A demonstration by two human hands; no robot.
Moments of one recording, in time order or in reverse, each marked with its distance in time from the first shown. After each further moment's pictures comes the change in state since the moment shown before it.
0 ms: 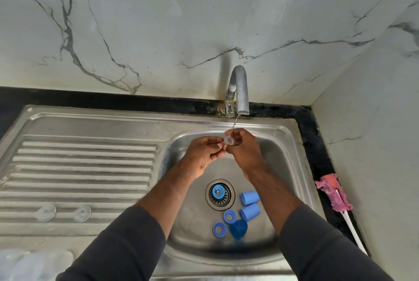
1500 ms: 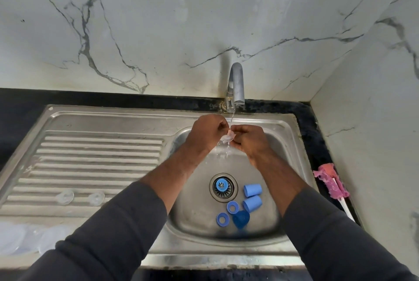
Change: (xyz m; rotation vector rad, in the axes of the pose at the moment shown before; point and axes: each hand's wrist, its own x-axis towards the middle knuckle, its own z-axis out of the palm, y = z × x) left_hand -0.034 0.047 0.021 1.264 0.112 0.646; right_hand -0.012 -0.017 -0.021 0.264 -0.071 0.220
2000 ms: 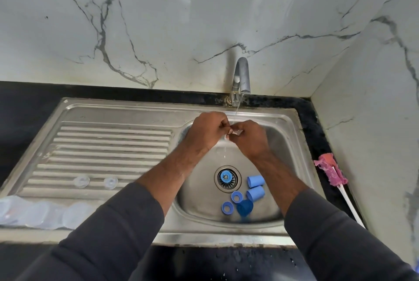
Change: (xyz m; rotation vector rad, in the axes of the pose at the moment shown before) left_hand -0.050 0.004 -0.022 0.012 0.022 0.063; right_hand -0.048 0.005 0.010 -0.835 0.085 -0.475
